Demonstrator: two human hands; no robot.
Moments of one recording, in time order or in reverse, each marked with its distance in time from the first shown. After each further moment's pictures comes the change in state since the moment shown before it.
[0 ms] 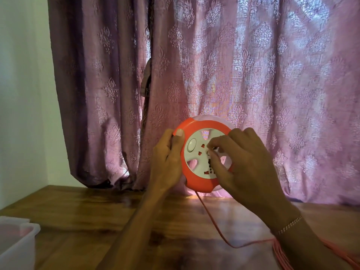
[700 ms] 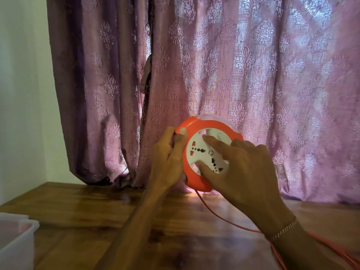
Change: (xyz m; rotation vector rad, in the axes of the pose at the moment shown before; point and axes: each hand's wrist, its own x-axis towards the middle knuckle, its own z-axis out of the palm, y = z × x) left_hand -0.003 0.003 0.001 0.059 -0.013 0.056; right_hand -0.005 -0.011 0.004 -0.169 -0.185 0.215
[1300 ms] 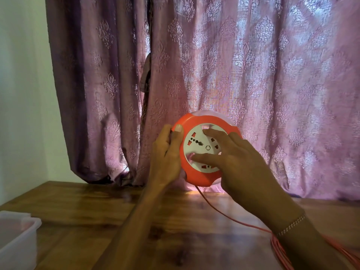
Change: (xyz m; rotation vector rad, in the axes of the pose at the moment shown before) left_hand -0.002 0.002 -0.002 -0.060 0.018 -0.061; right_hand 0.002 0.003 -0.009 0.011 -0.185 -0.307
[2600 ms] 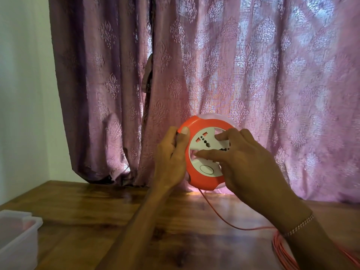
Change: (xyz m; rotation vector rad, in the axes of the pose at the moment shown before) left_hand 0.001 -0.008 0.007 0.039 0.000 0.045; right_hand -0.003 0.010 0.000 -0.011 0.145 0.003
